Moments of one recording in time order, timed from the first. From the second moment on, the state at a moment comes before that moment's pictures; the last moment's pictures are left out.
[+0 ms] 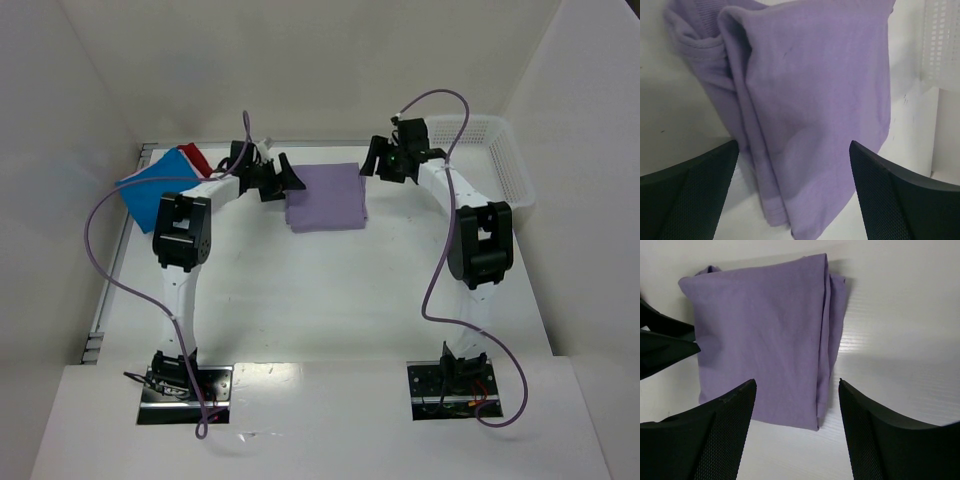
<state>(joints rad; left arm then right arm) -0.16 2.35 1.77 -0.15 0.62 -0.51 0.19 2.02 1.68 -0.38 -0.22 0.37</state>
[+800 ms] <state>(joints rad) -0.20 2.29 1.64 -0.02 0.44 -0.81 0.23 2.07 1.72 -0.39 -0.21 0.37</state>
